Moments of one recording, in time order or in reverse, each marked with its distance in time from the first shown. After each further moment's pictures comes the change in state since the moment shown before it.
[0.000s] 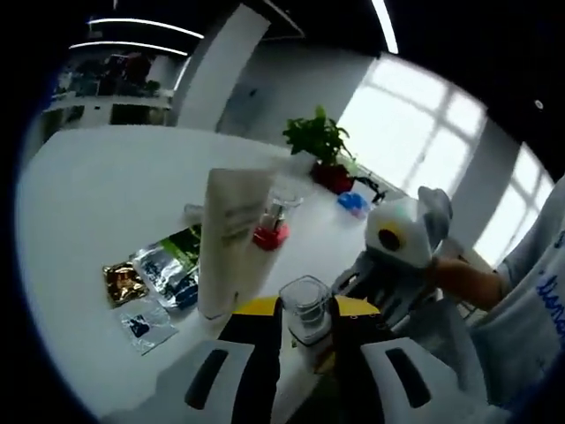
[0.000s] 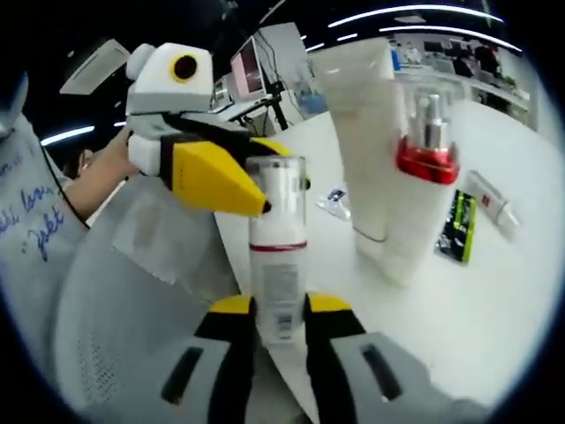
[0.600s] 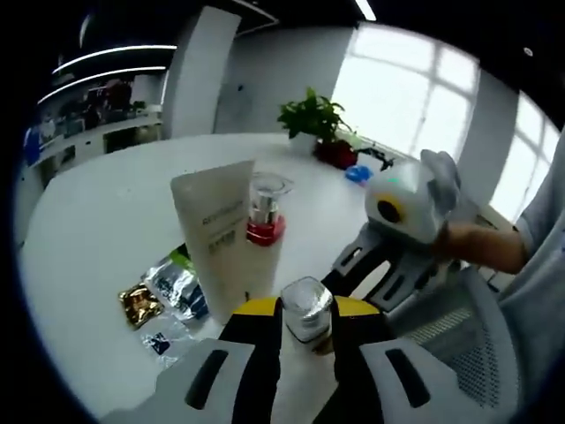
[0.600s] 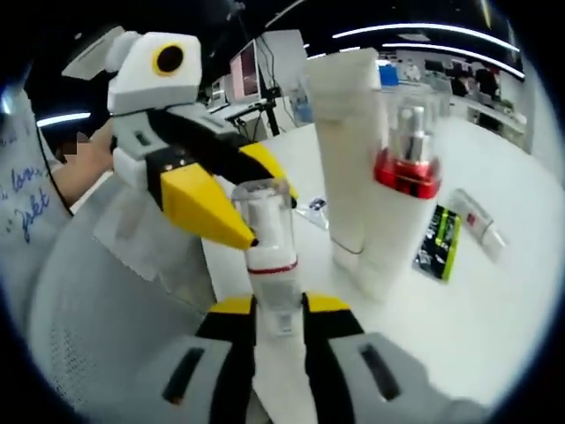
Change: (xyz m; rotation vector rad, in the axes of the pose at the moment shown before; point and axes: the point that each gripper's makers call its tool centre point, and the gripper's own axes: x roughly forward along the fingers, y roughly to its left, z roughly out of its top) left arm 0.012 0.004 -0.004 0.165 0.072 0.067; right arm 0.006 -0.022 0.002 -0.114 -0.028 -0.074
